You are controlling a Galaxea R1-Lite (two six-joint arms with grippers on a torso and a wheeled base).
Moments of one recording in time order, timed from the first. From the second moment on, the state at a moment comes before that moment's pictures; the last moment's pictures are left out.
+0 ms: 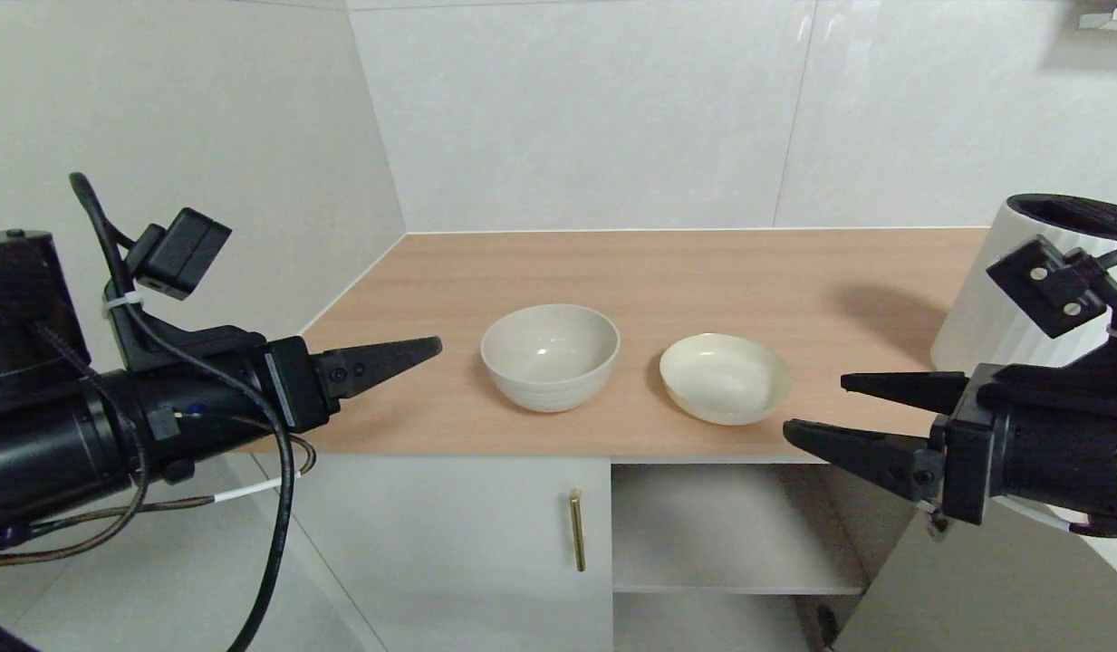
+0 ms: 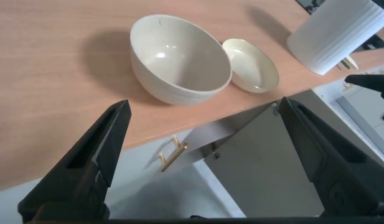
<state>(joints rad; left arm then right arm) -0.28 1.37 -0.71 -0.47 -0.37 -0.35 0.55 1.31 -0.71 -0.36 0.22 0.07</state>
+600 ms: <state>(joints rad) -0.25 1.45 -1.17 0.16 -0.30 -0.35 0.46 1.60 -1.18 -0.02 -0.12 0.32</state>
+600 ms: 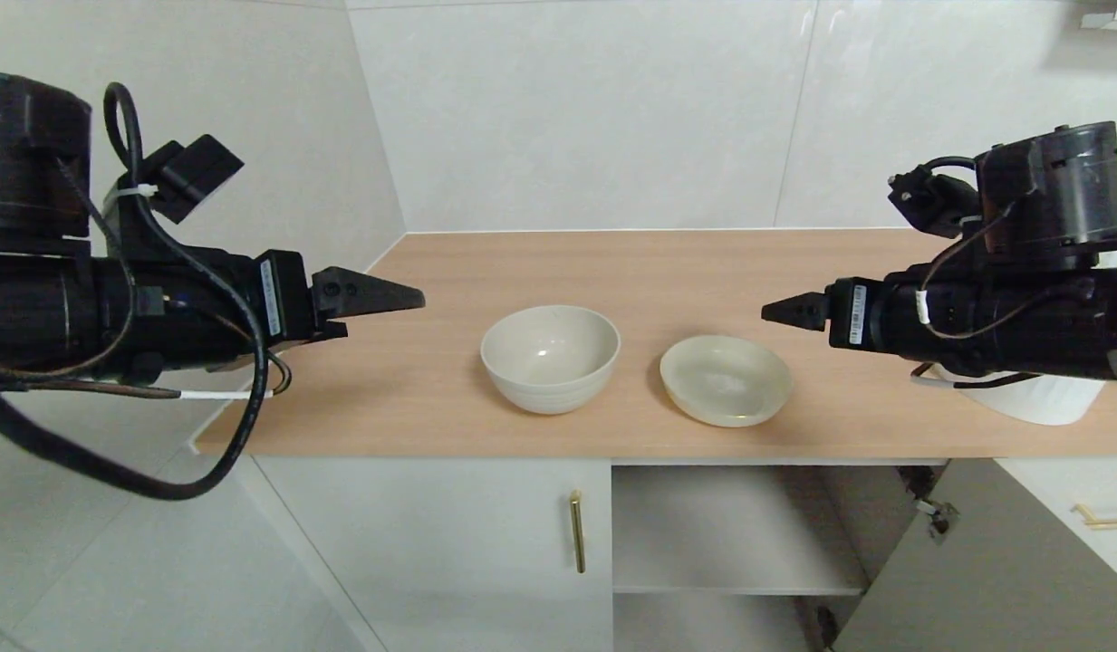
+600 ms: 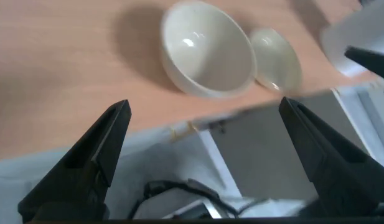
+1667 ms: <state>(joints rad) -0.43 1.78 -1.20 -0.07 0.11 -0.38 0.57 1.66 -1.17 -0.02 -0.38 0.32</state>
